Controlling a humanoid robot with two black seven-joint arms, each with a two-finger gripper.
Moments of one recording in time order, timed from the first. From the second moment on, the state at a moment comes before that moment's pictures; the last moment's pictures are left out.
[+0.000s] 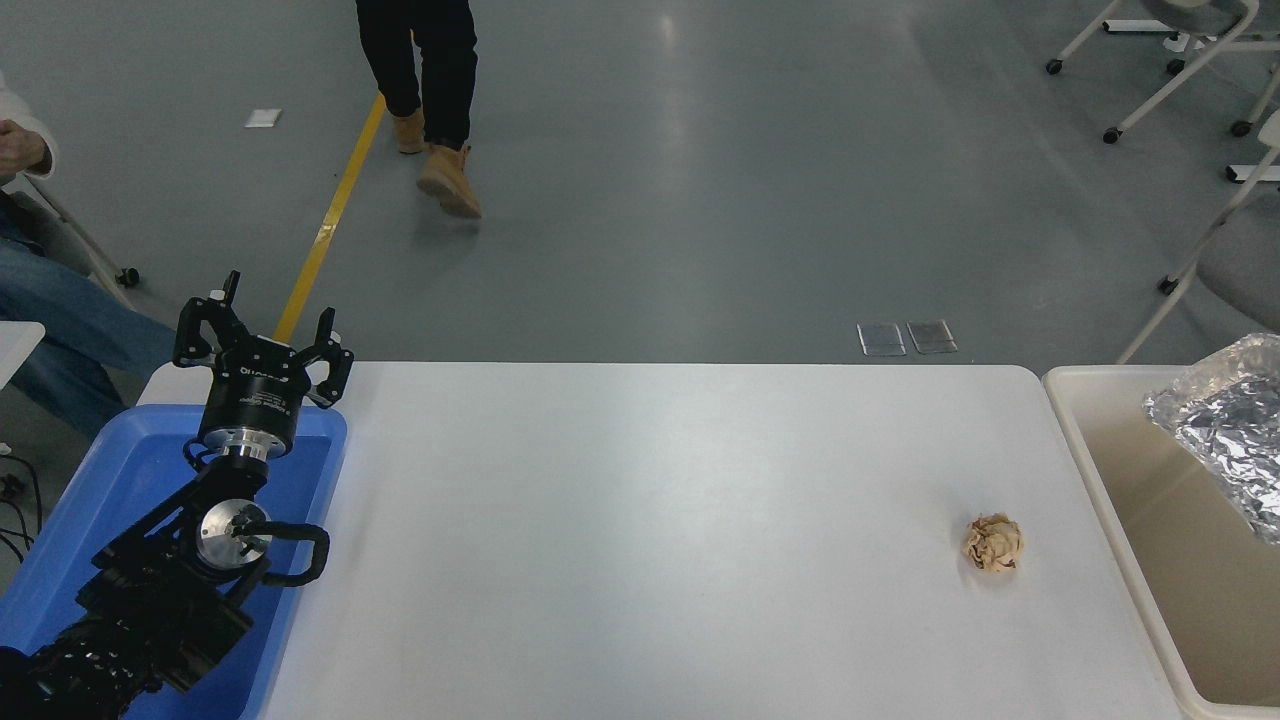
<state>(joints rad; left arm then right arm) -0.61 0.21 -0.90 -0.40 -0.07 -0.57 -0.54 0.87 -0.72 -0.99 0.44 0.49 0.09 0.00</state>
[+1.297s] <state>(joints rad) -0.61 0.21 -0.90 -0.40 -0.07 -0.57 -0.54 1.49 -0.48 -0.94 0.47 0.07 0.24 -0.01</state>
